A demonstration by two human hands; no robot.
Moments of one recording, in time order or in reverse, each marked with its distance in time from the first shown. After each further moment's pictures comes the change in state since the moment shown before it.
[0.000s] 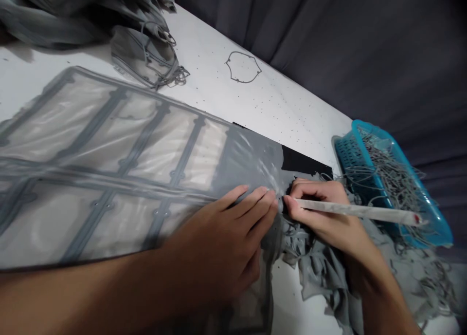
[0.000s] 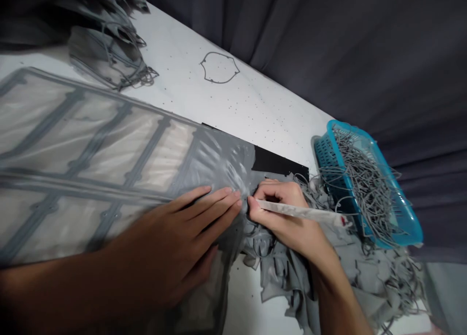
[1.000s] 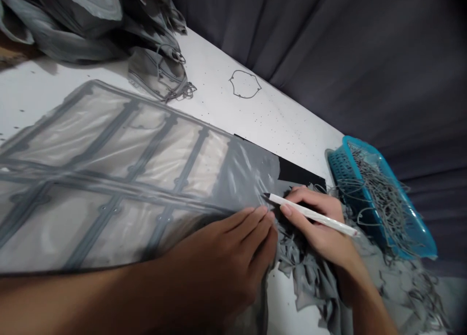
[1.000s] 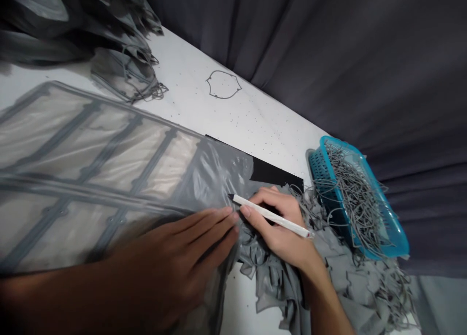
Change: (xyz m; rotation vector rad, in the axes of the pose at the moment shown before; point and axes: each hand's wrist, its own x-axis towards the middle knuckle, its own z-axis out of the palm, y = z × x) left_hand -0.003 0.006 -0.003 0.131 0.030 0.183; right_hand -0.003 -0.004 0.004 -0.072 0.137 -0.164
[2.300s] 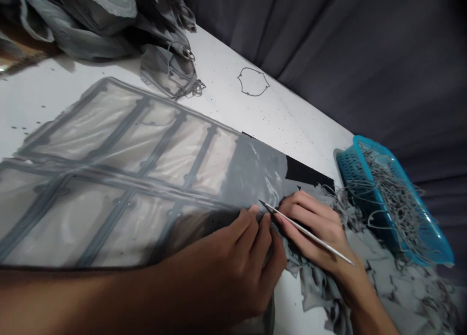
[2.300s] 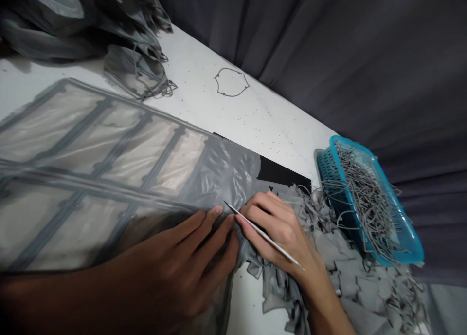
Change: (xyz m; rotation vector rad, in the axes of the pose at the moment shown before) left_hand -0.001 0.010 -0.012 0.230 0.015 -0.004; right_hand -0.012 0.005 0.012 -0.166 -0.158 -0.277
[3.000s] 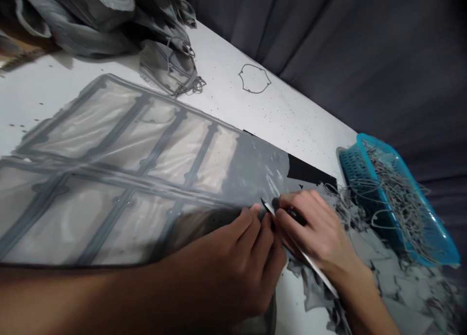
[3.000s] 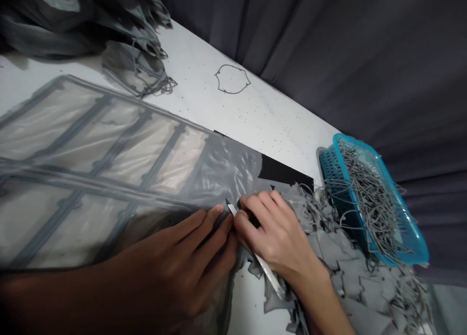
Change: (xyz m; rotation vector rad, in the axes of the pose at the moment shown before) left_hand 0.000 -0.003 0.007 0.010 0.095 0.024; right_hand 0.009 -0.012 0.003 -0.498 0.035 -0.293
